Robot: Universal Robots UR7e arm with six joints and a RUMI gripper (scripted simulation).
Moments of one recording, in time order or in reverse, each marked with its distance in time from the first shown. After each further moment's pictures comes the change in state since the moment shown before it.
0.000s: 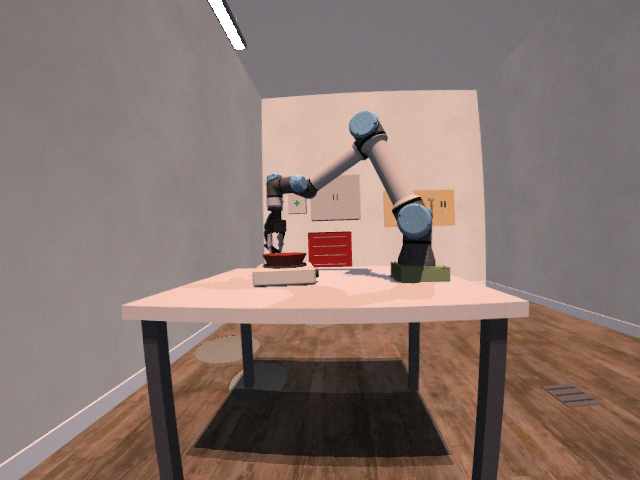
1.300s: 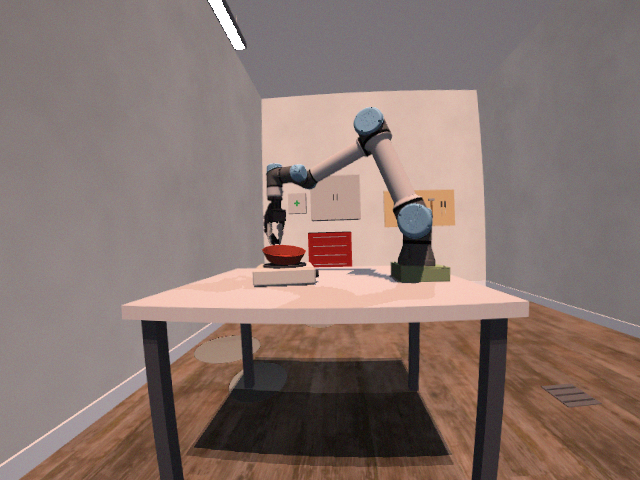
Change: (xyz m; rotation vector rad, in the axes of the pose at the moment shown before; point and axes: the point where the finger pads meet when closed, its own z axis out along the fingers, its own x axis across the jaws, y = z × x) arm 0.000 0.000 -0.048 0.001 -0.001 0.000
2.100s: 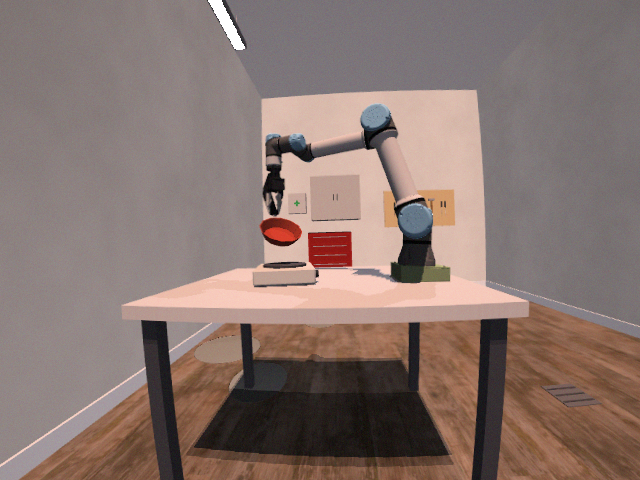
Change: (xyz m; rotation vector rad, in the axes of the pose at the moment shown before) arm -0.001 -0.002 -0.143 0.001 -0.001 0.000
